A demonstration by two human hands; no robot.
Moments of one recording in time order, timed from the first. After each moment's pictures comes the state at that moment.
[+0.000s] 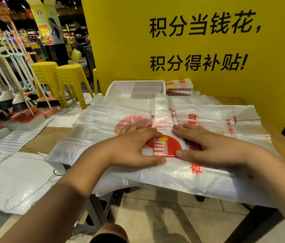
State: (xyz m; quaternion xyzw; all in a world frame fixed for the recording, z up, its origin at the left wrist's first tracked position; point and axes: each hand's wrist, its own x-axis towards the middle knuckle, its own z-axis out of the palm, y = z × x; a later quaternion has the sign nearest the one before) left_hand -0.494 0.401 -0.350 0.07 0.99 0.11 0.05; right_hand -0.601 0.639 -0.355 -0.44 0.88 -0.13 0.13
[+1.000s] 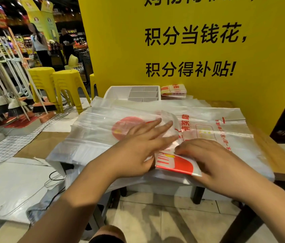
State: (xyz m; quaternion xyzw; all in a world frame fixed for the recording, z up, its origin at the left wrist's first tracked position) left_hand -0.486 0.418 -0.361 0.21 0.97 0.03 -0.11; right_hand -0.547 0.669 -0.372 -0.48 0.86 -0.15 -0.09
